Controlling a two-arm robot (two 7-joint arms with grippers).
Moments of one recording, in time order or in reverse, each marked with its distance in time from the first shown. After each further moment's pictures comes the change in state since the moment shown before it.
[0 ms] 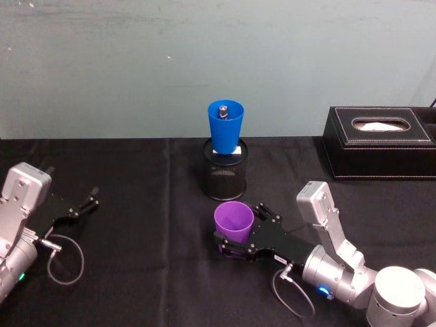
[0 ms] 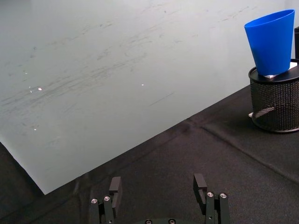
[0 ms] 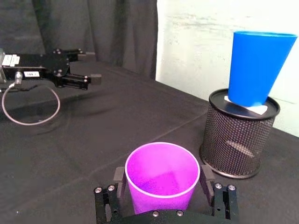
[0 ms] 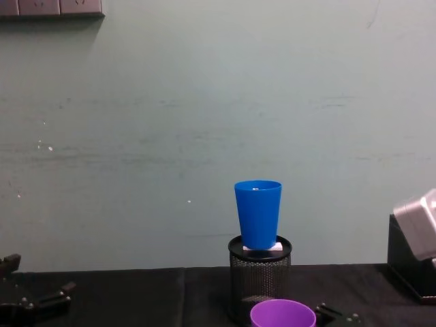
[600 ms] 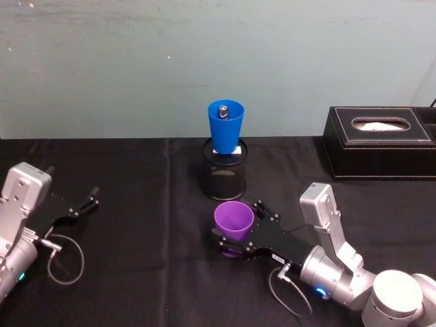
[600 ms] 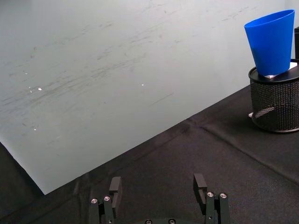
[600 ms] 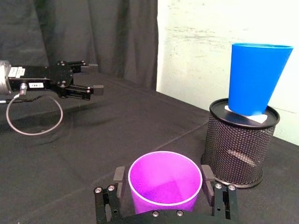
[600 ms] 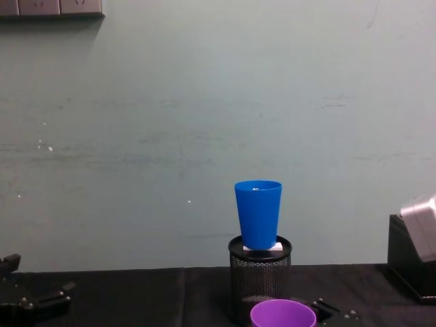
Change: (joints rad) left arm 0.000 0.000 0.000 0.000 0.000 0.000 0.000; right arm -0.010 -0.040 0.040 0.034 -0.010 -0.060 0.034
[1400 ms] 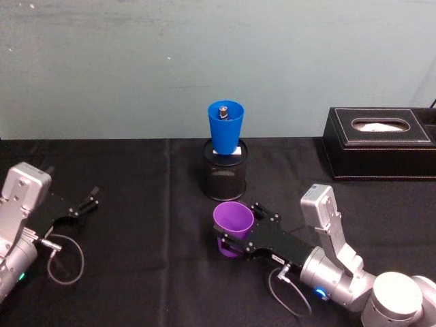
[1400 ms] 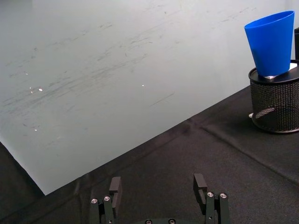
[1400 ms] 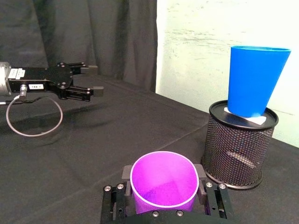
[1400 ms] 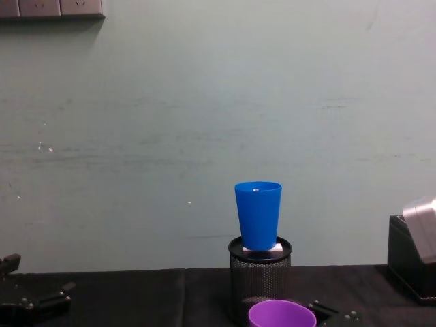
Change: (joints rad) left arm 0.000 0.000 0.000 0.000 0.000 0.000 0.000; right arm -0.008 -0.008 0.011 0.000 -0.006 -0.010 0.001
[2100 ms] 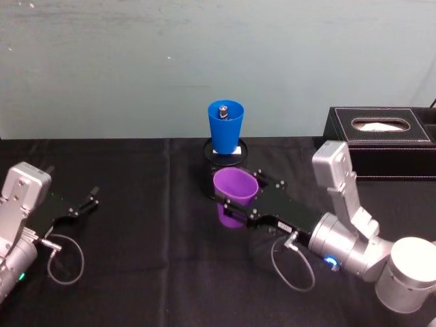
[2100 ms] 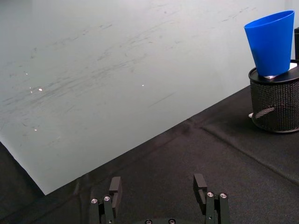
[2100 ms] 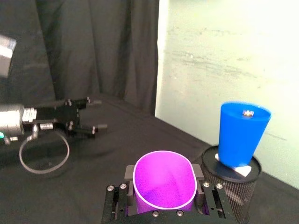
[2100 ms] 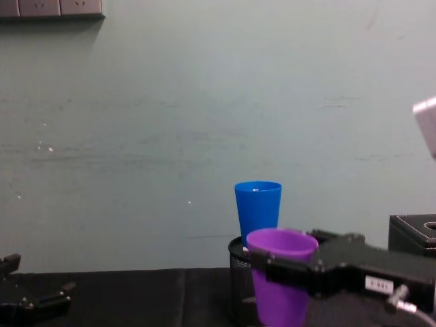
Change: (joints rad) left arm 0.000 0.000 0.000 0.000 0.000 0.000 0.000; right arm -0.022 0.059 0.049 -0.258 0.024 0.191 -0.020
